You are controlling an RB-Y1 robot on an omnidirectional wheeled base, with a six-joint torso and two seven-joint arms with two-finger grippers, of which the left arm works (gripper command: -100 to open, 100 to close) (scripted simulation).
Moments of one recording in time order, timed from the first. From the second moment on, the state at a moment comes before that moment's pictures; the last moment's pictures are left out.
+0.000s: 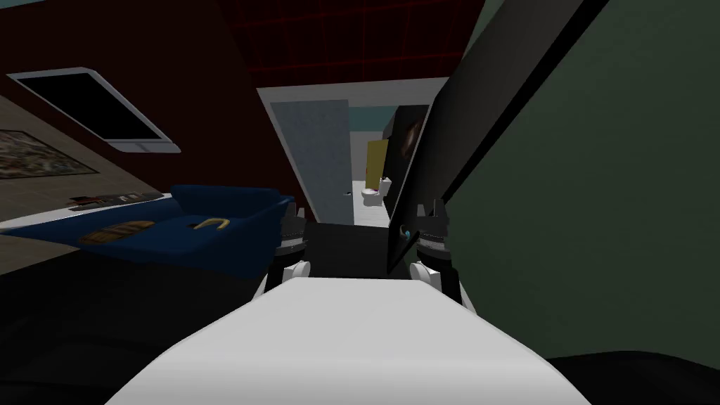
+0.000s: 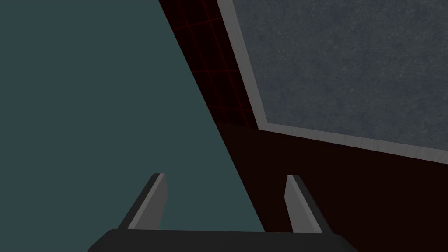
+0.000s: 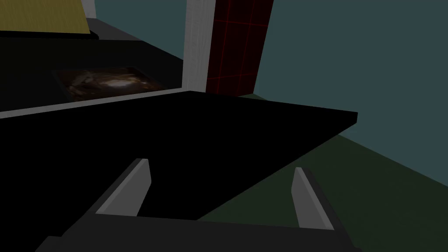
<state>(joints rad) 0.50 0.00 0.03 -2.21 0.04 -0.51 -0.17</state>
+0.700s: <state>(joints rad) 0.45 0.03 0.04 -2.07 0.05 -0.54 -0.14</state>
